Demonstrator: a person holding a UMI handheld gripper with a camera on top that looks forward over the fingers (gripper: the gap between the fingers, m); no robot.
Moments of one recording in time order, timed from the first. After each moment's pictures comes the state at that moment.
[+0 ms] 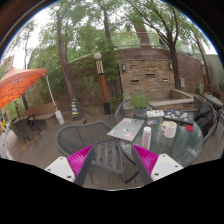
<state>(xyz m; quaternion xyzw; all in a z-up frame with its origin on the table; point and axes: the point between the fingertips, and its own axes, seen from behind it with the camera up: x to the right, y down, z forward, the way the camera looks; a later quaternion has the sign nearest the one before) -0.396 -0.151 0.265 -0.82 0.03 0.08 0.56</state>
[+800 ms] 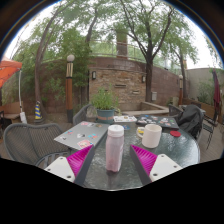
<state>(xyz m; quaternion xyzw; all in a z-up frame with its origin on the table) -0.251 0.043 0.119 -0.78 0.11 -0.10 0.61</state>
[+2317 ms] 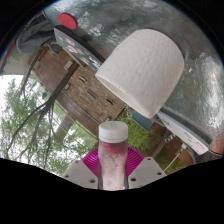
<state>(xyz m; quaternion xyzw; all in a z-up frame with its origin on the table) -0.065 0.237 0.207 -0.21 0.65 0.69 0.25</state>
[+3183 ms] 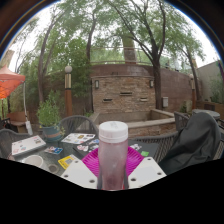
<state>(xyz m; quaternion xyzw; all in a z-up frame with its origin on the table) 0.291 0.207 0.096 -0.75 0.05 -0.01 0.66</state>
